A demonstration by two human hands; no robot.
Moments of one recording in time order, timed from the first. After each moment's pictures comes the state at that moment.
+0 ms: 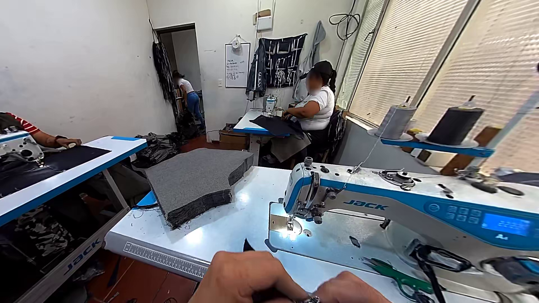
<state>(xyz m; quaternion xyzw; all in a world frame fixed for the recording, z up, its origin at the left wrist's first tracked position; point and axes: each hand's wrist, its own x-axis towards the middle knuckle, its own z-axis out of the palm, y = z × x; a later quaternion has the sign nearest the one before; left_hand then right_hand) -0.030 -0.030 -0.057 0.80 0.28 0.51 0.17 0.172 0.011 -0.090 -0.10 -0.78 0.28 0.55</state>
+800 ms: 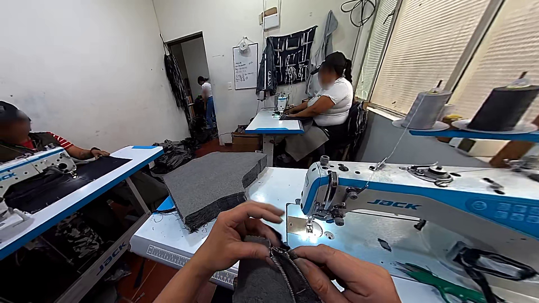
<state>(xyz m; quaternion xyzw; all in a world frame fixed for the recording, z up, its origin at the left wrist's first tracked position) -0.082 0.040 -0.086 0.74 0.21 0.56 0.32 0.147 0.045 -0.093 -0.14 -0.80 0.25 0.52</state>
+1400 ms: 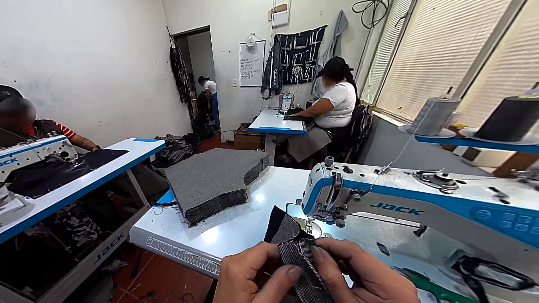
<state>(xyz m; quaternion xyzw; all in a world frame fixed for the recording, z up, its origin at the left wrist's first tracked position) -0.018 -0.028 -0.094 0.66 0.39 0.61 0.19 0.142 0.045 -0.100 -0.20 -0.75 0.17 0.61</state>
